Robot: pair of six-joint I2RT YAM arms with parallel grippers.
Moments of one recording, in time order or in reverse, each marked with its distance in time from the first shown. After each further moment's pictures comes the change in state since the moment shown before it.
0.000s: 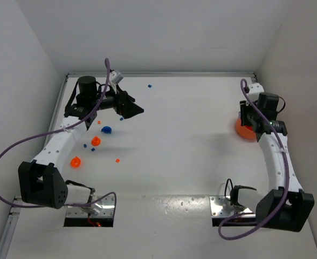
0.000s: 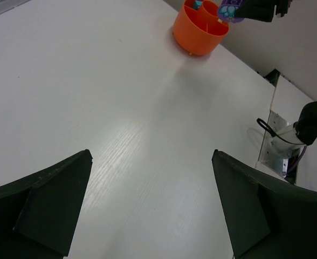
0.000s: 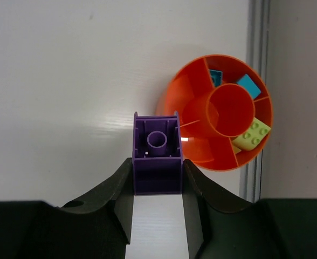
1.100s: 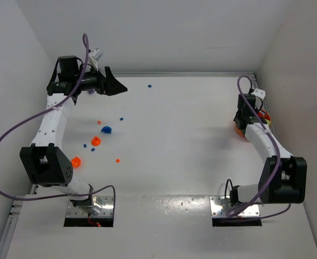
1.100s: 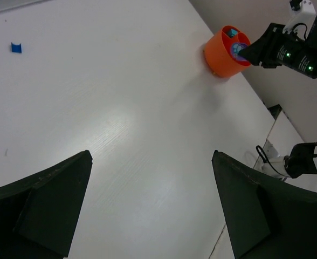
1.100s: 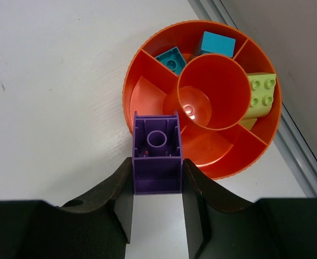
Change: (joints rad) left arm 0.189 0.205 0.396 -0.331 0.018 -0.052; right arm 0.095 0.238 -0.101 0.290 0.504 0.553
